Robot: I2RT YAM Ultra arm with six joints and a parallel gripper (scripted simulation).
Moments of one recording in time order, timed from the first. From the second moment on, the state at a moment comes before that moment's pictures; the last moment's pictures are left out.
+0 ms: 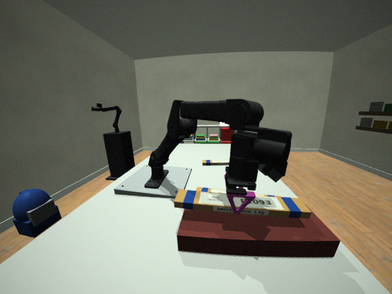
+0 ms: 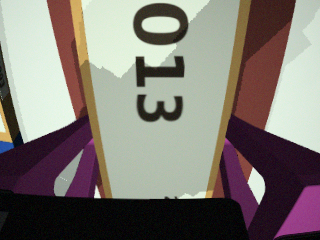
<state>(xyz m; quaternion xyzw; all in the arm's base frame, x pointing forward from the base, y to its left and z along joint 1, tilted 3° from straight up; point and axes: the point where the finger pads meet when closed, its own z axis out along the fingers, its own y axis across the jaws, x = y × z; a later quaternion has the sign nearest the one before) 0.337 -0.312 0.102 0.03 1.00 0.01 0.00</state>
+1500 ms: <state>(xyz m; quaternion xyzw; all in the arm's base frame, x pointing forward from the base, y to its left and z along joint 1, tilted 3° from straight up) 0.339 -0.320 0.072 0.02 1.00 0.03 -0.01</state>
